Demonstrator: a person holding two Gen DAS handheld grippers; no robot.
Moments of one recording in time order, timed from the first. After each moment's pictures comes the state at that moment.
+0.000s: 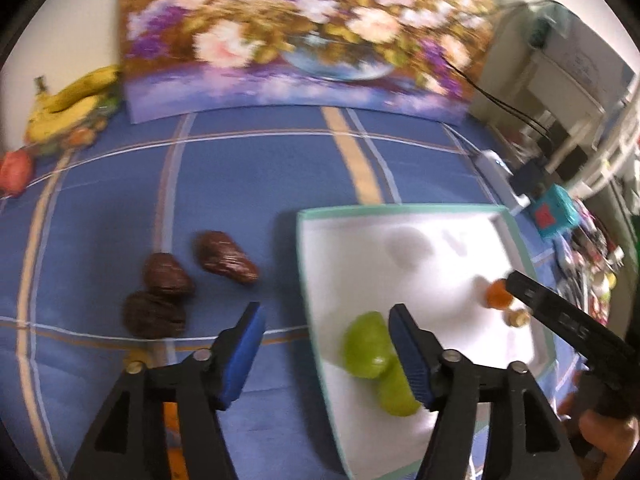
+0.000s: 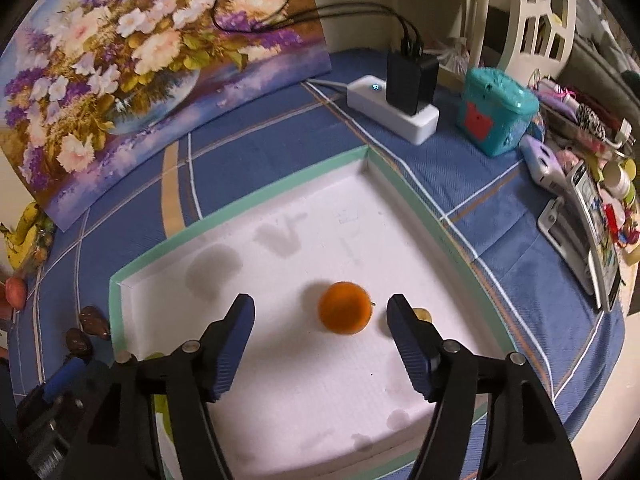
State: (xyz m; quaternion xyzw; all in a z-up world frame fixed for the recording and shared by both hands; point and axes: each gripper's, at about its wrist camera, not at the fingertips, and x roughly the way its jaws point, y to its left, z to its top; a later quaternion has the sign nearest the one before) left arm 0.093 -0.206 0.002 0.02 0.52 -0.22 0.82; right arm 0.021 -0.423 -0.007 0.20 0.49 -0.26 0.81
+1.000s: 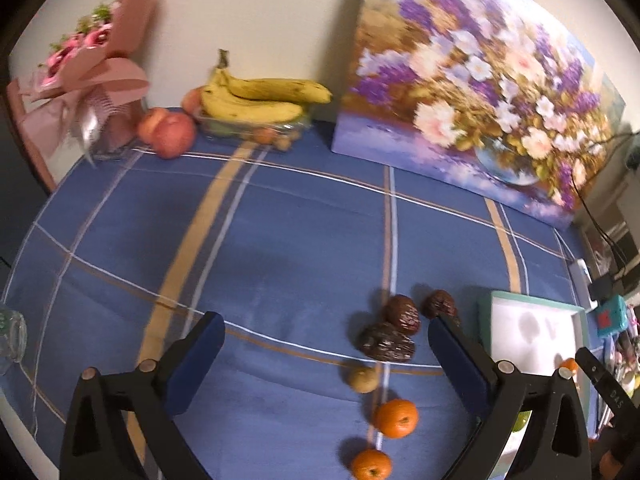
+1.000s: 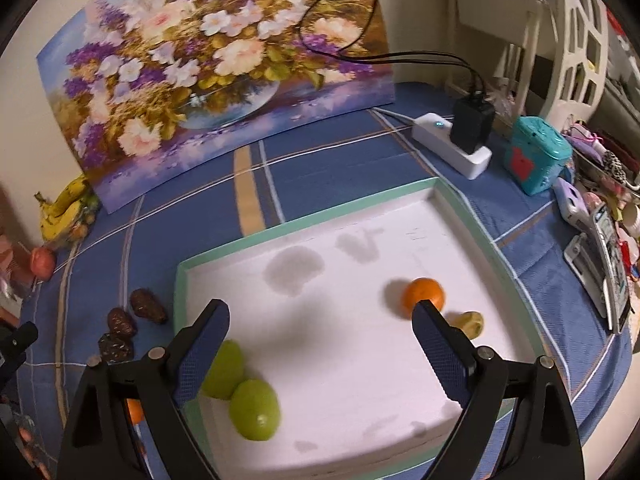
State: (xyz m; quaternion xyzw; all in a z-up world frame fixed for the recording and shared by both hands) left arm 0.116 -0.028 0.039 -0.05 0.47 -0.04 0.88; right arm 0.033 -0.362 0.012 0.17 0.46 -0.19 0.85
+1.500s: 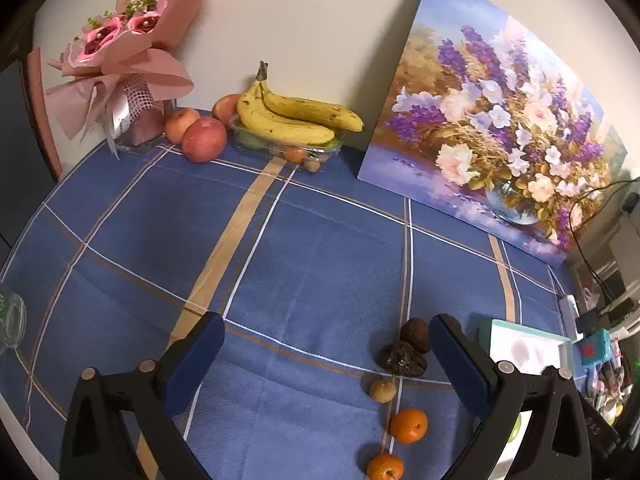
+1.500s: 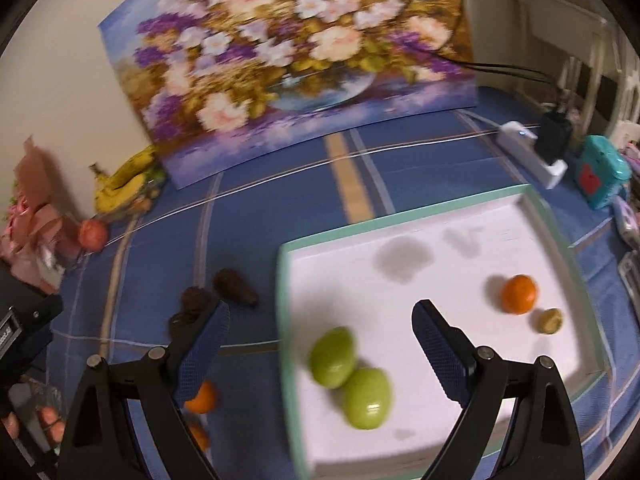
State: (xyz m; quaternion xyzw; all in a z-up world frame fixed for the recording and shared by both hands) left arm 0.109 0.016 0.053 -0.10 0.45 -0.04 0.89; right arm 0.059 -0.291 0.018 0.17 0.47 -0.09 0.86
